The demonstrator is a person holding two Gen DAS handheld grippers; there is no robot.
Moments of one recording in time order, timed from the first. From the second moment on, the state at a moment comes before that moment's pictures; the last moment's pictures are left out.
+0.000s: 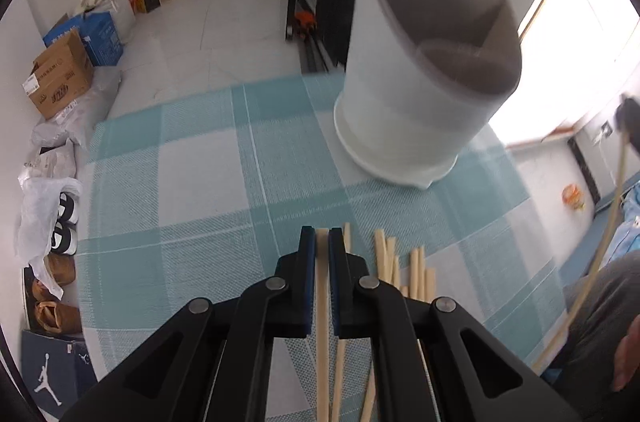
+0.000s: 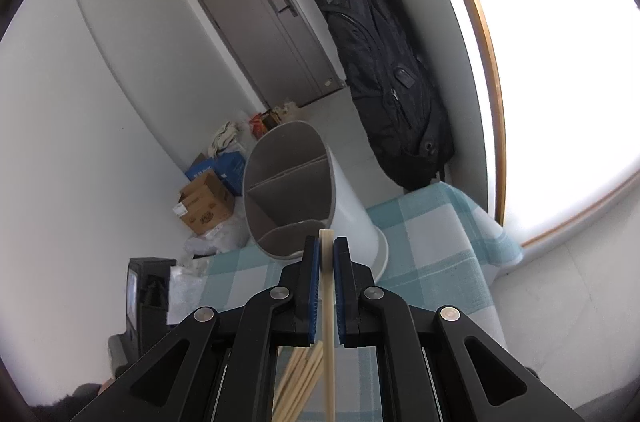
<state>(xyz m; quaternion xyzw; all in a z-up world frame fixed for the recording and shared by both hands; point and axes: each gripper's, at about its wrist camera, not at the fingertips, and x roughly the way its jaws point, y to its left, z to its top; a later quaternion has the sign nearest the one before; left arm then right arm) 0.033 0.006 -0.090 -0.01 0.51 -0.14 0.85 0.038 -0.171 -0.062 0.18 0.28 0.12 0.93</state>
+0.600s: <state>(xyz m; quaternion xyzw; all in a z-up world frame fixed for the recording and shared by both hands) 0.030 0.041 -0.038 -0.09 0.41 -0.14 0.90 0.020 -0.136 -0.022 0.13 0.22 0.15 0.95</state>
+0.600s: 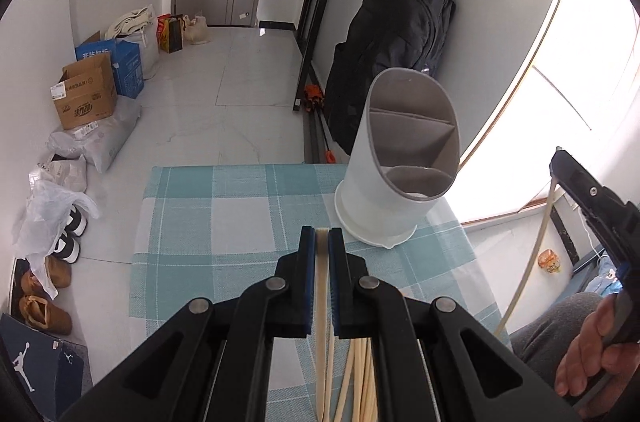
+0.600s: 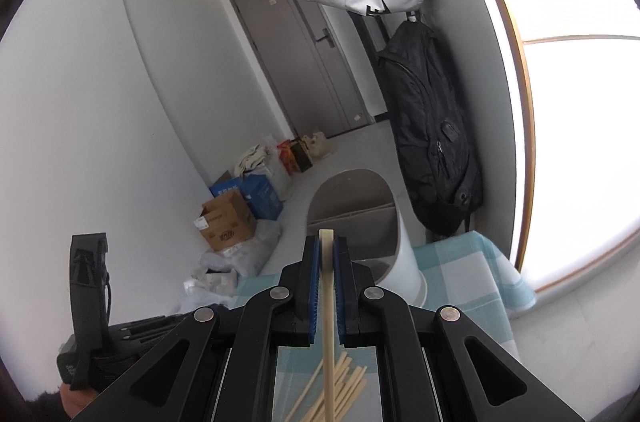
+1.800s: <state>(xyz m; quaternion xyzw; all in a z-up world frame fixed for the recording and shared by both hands) 0.042 0.012 0.068 -0.06 0.34 -0.18 0.92 0.054 -0.145 0.039 0.13 0.17 0.16 0.96</state>
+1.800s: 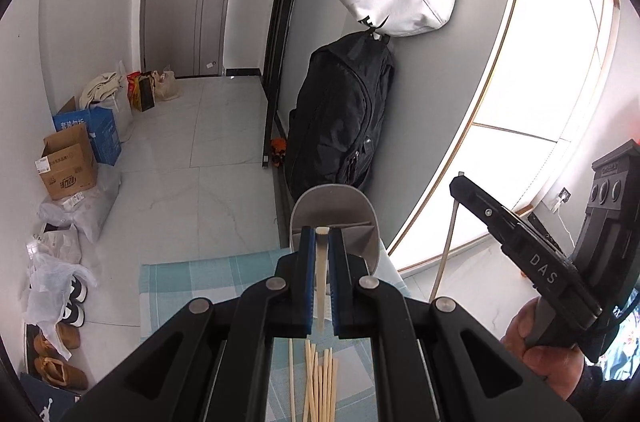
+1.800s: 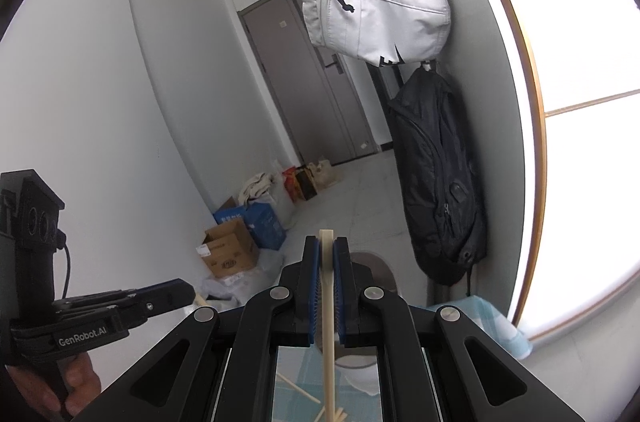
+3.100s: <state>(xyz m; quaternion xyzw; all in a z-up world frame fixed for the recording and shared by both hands) 0.136 -0.007 0.068 -0.06 0.36 -0.21 0.90 0.192 -0.137 0.031 0.08 0.06 0.15 0.98</state>
